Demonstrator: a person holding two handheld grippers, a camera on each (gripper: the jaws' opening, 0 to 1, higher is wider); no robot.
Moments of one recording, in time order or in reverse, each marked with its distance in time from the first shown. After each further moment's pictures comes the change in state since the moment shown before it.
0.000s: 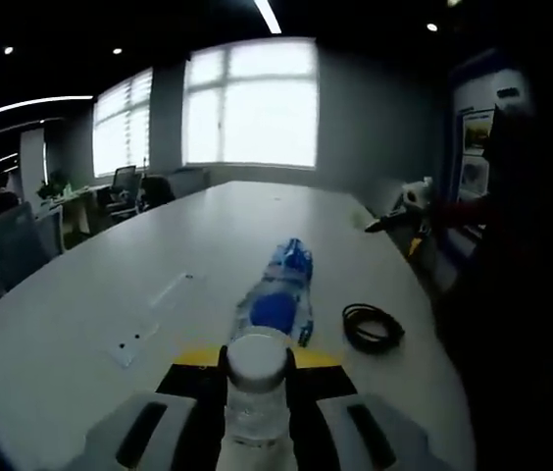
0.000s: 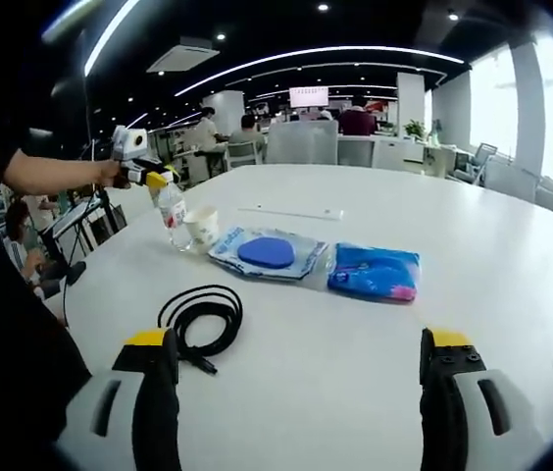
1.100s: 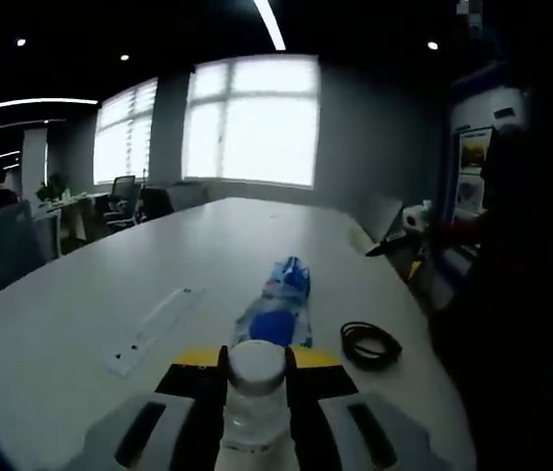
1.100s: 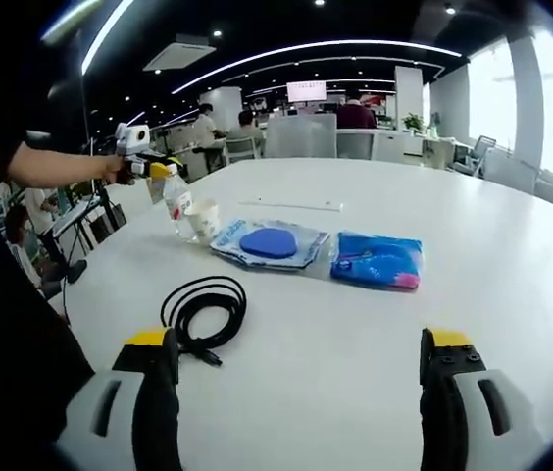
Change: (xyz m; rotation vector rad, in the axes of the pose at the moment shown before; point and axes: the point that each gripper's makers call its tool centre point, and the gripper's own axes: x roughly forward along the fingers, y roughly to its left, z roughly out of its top) left arm 0.001 0.000 0.010 -0.037 -0.083 -0.025; right arm -0.001 0.005 -0.011 0.023 0.019 -0.001
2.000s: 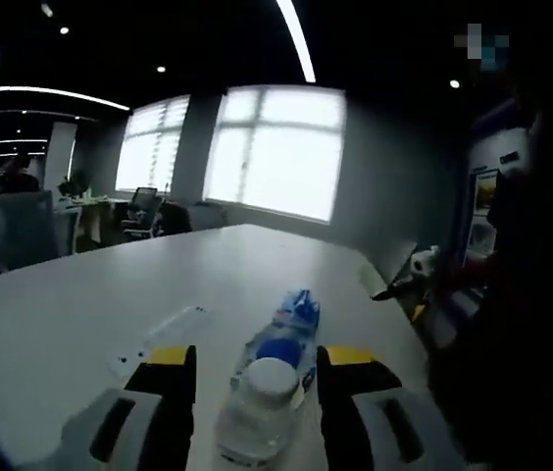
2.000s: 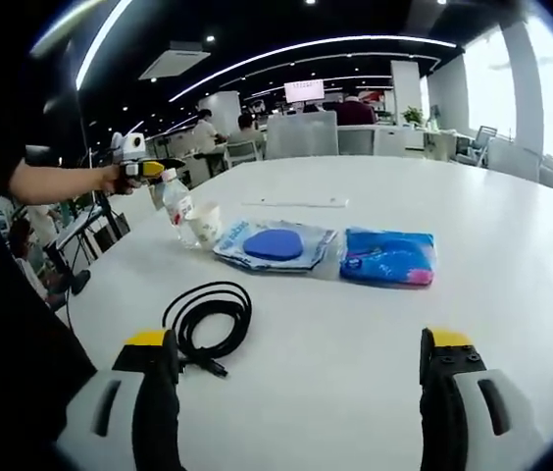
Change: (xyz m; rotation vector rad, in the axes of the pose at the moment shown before) left arm -0.011 0.008 0.023 -0.119 -0.134 0.072; right arm 0.017 0.004 0.001 0.043 -0.008 0.033
